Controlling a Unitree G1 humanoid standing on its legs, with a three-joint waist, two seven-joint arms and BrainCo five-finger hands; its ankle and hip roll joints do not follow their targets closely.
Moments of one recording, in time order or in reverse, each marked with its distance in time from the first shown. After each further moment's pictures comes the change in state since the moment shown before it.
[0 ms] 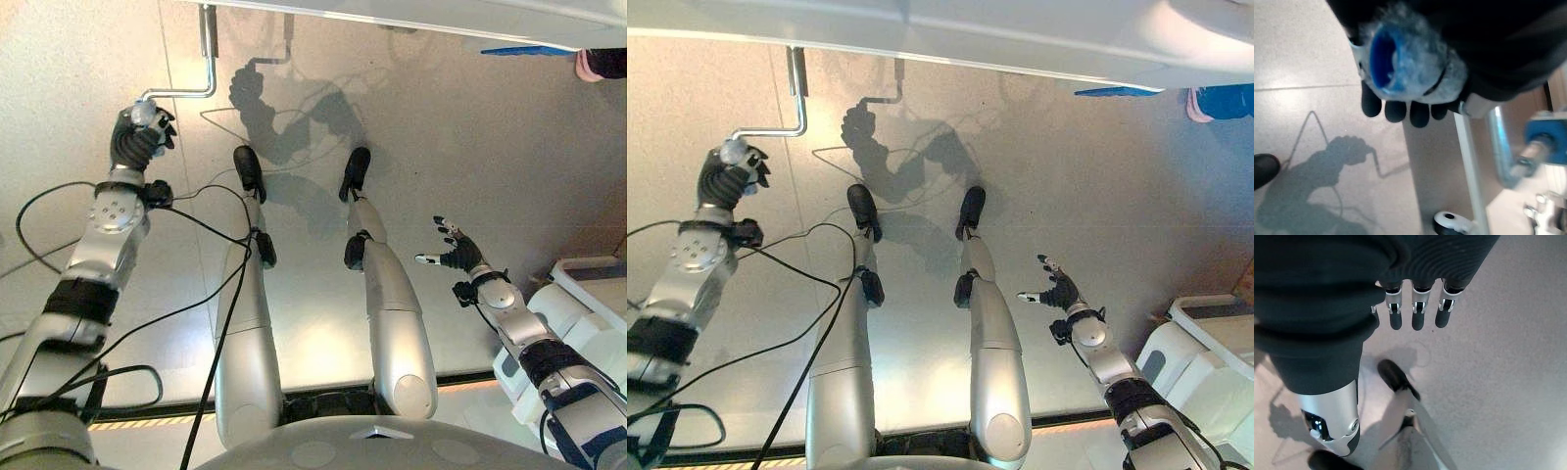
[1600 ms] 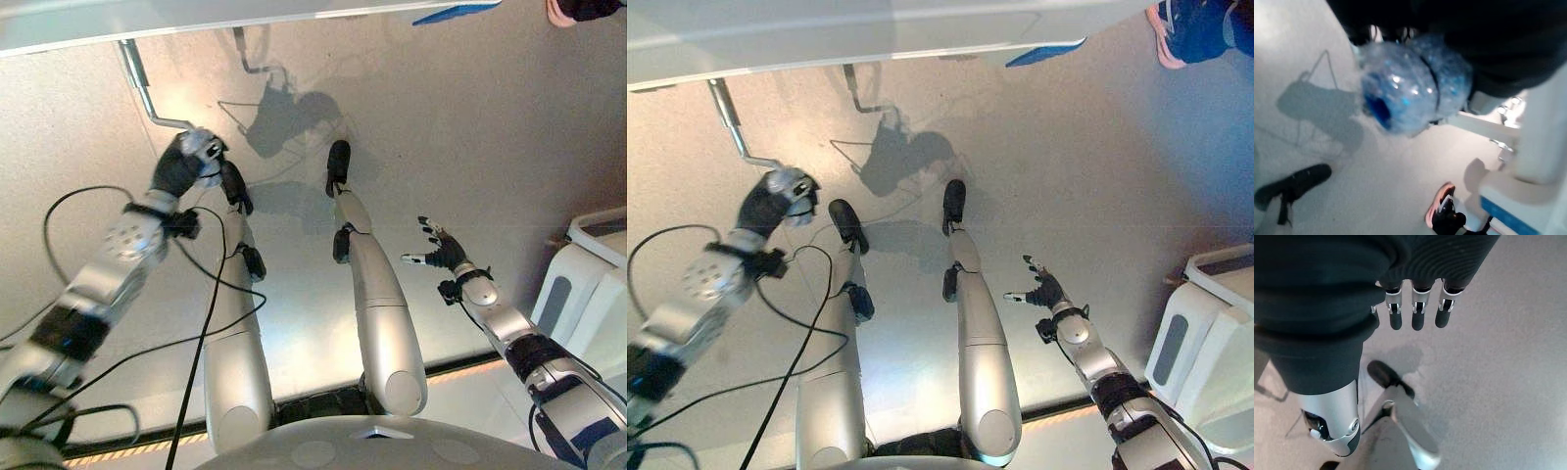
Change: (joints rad) left arm 0.378 0.180 0.034 -0.503 -0.164 0.015 -0.157; right arm 0.034 0.025 0.010 0.042 0.014 0.001 -0.014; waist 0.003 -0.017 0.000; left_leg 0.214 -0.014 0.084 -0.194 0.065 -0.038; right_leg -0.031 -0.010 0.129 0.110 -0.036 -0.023
